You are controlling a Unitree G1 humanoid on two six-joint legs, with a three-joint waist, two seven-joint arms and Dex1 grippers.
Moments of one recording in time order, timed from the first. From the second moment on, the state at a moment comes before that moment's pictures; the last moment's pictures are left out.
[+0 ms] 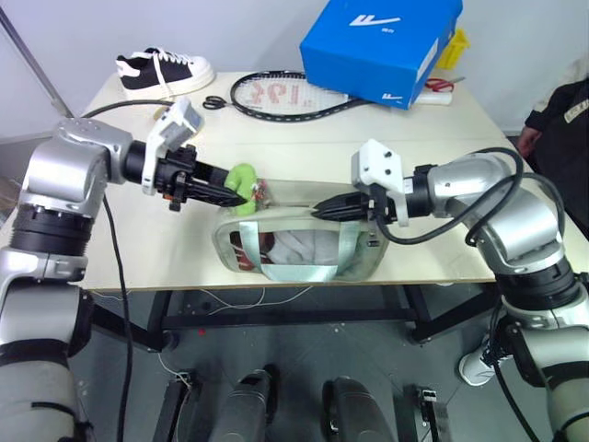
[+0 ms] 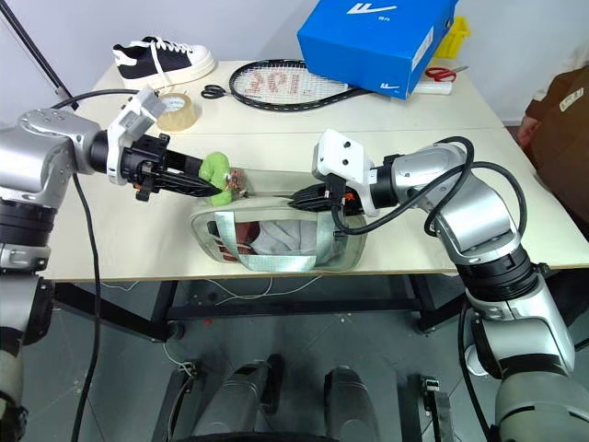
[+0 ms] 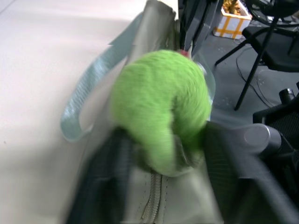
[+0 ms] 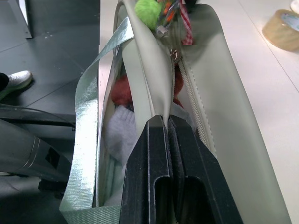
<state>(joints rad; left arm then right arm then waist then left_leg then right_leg) -1.07 0.83 -0.18 0.34 -0.40 0.66 -1.59 -0.84 -0.72 0.22 -0.22 0.36 0.68 1.13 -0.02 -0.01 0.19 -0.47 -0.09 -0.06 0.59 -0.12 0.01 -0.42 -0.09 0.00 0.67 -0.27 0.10</state>
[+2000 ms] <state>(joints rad) -0.79 0.88 -0.12 0.15 -0.42 0.61 -1.37 -1.26 -0.35 0.24 0.51 0.26 0.70 1.04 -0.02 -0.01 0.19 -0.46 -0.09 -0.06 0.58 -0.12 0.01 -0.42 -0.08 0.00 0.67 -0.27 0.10</state>
